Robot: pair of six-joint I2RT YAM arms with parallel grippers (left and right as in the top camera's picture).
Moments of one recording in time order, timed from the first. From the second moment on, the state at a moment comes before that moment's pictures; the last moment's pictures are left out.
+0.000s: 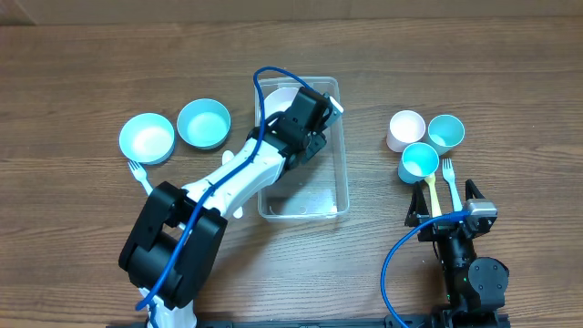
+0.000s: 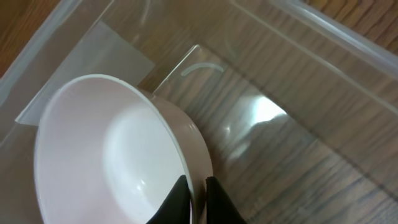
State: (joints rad) left arm -0.60 1.93 1.30 -0.28 -0.17 0.30; right arm 0.04 0.01 0.02 -0.03 0.00 0.09
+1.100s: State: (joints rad) left arm -0.27 1.57 1.30 -0.82 -0.30 0.06; right arm 0.04 0.01 0.02 -0.04 0.00 0.09
